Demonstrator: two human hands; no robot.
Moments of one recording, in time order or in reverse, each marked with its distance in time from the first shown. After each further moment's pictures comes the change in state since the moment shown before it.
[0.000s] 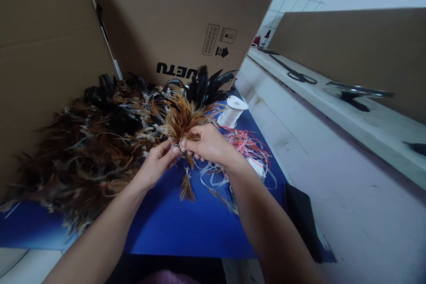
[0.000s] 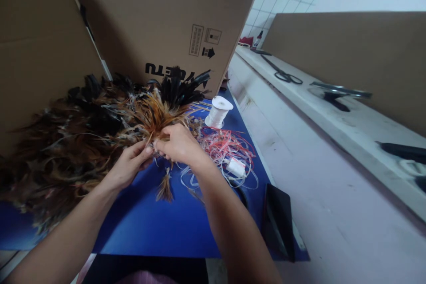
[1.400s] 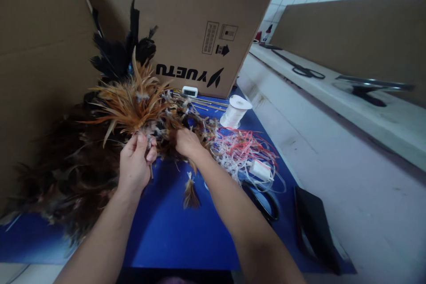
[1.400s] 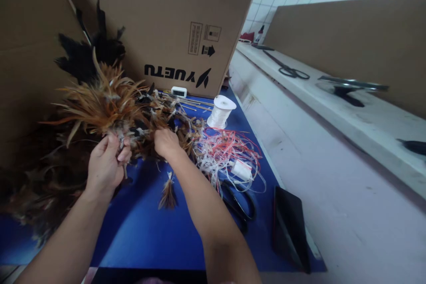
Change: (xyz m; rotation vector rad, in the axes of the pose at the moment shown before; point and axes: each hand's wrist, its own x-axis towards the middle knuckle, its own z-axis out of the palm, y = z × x) left_hand 0.012 0.016 -0.017 -0.434 0.447 0.204; right_hand 0.080 0.044 0.047 -0.660 0.044 -0.137
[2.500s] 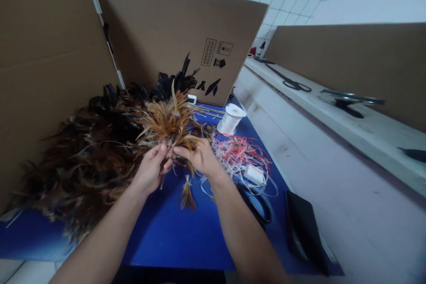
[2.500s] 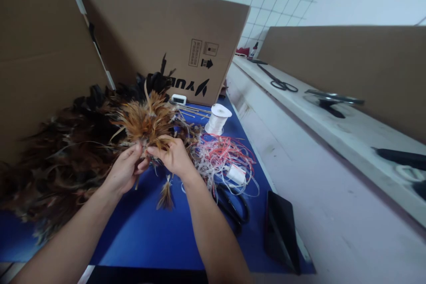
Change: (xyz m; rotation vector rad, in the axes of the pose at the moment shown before) left_hand -0.013 -0.015 0.003 0.038 -0.240 -0.348; right_hand -0.064 -0.011 -0.033 0.840 0.304 -0.242
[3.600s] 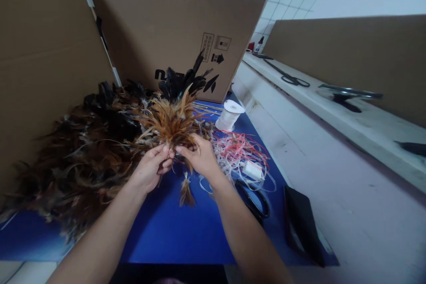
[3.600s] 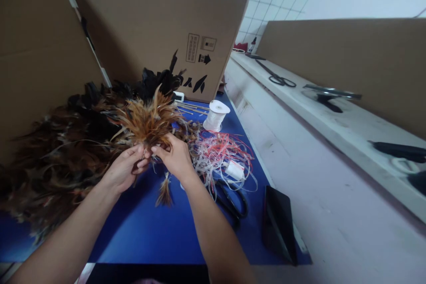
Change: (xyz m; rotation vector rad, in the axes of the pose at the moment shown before) left_hand 0.002 -0.001 -0.005 -0.026 -0.099 -0.126; right_hand -0.016 0.019 0.004 -0.047 0.157 0.179
